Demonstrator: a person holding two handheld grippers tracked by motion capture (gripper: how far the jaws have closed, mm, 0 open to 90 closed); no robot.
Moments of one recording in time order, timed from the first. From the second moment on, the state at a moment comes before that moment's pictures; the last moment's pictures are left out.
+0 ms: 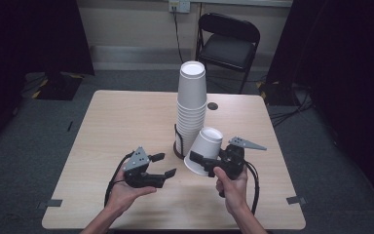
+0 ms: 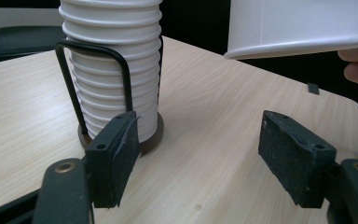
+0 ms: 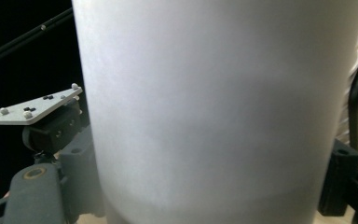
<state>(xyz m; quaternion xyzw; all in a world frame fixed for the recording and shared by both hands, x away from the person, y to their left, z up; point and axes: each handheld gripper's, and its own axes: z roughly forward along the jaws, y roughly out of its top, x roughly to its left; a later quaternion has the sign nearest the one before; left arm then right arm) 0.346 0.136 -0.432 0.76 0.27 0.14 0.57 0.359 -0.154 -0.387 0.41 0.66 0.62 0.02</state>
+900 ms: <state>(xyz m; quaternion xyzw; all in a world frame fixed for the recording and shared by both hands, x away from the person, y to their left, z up) 0.337 0.121 -0.434 0.75 0.24 0.13 0.60 0.343 -0.151 -0.414 0.47 0.58 0.66 -0.09</state>
